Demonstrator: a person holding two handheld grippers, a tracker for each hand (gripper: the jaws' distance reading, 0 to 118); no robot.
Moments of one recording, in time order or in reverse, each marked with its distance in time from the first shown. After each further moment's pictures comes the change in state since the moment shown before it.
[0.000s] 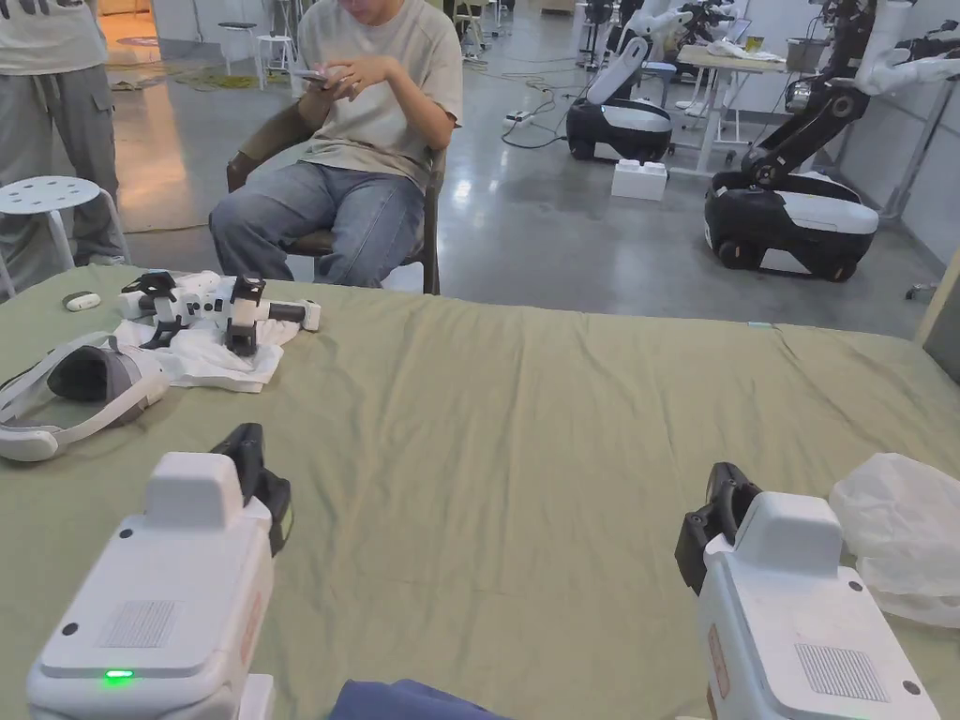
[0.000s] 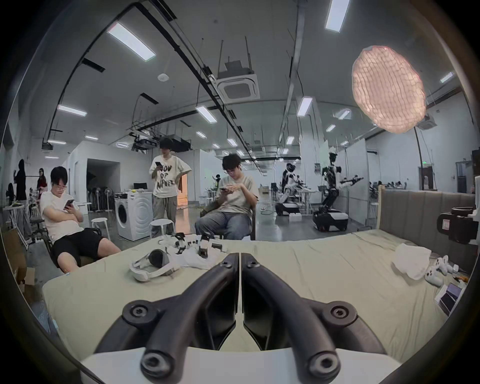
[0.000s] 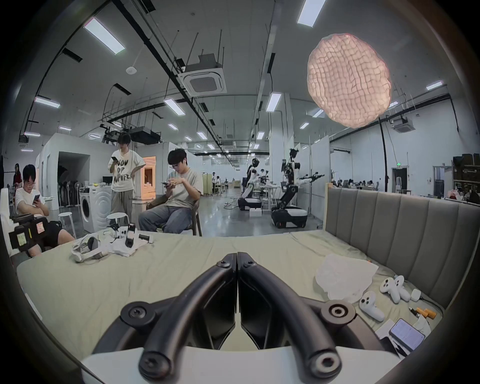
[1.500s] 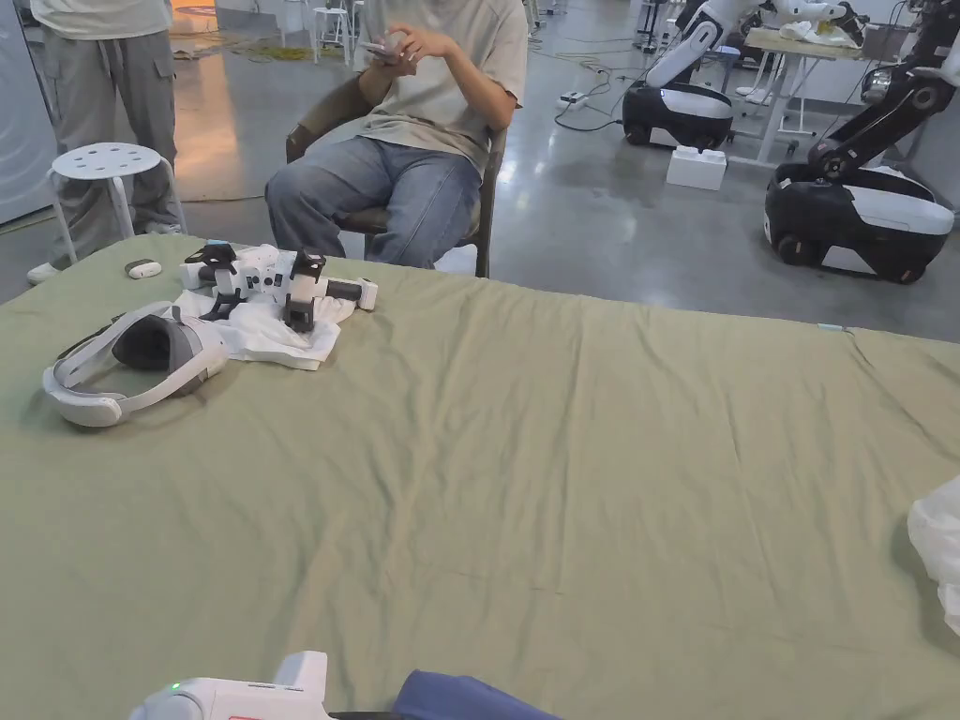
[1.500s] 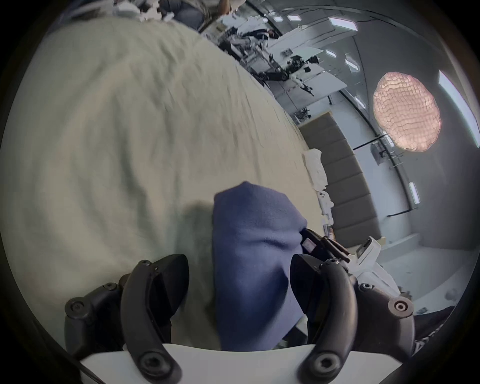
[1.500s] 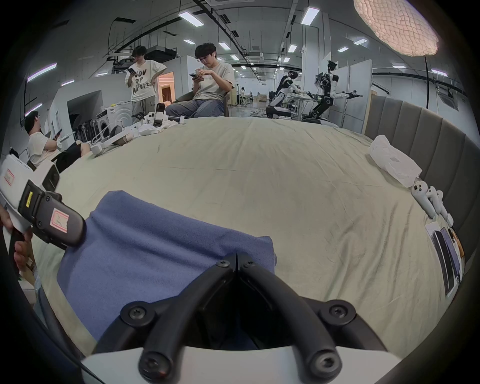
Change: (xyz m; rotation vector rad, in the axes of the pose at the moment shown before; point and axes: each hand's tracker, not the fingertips) left arm -0.059 -0.225 -0.063 -1.106 -0.770 0.642; right arm -0.094 -0.214 0.019 -0.590 0.166 0.053
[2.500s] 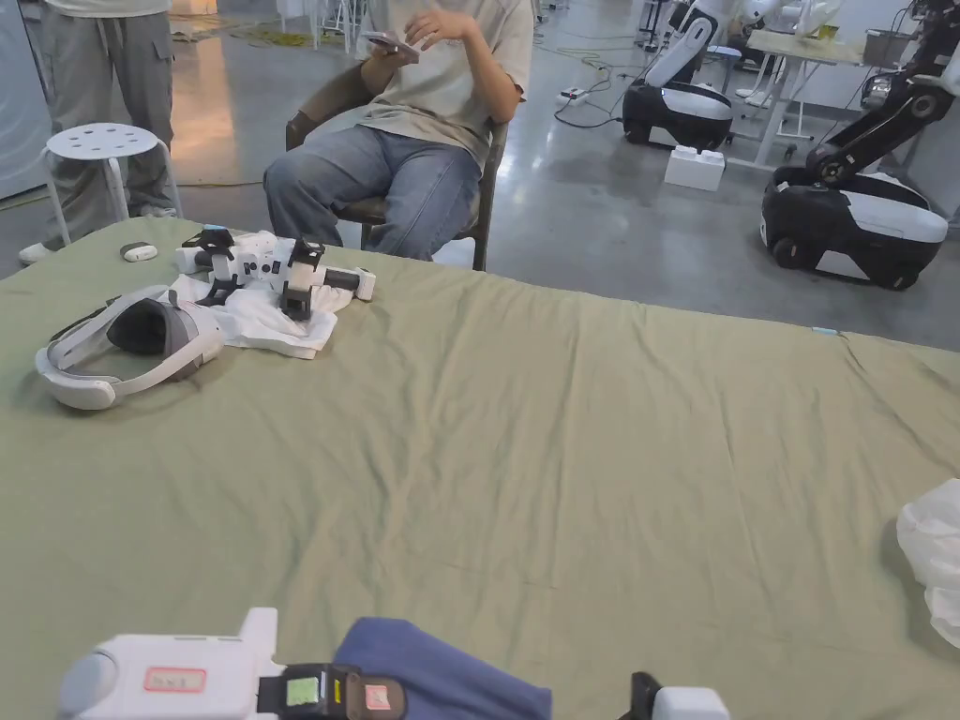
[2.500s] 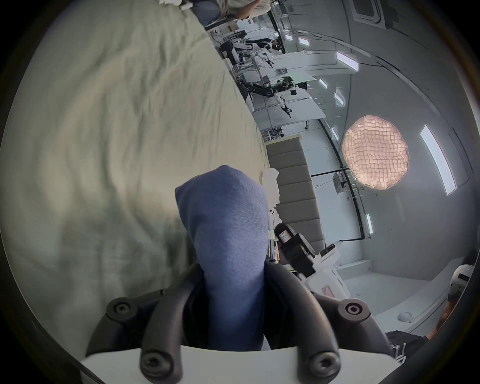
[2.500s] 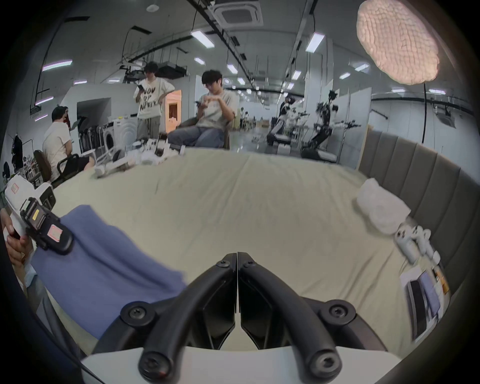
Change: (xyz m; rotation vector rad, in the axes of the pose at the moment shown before) left arm 0.019 0.015 0.068 0.068 -0.250 0.173; right arm 0.037 0.070 0.045 0.191 -0.030 0.069
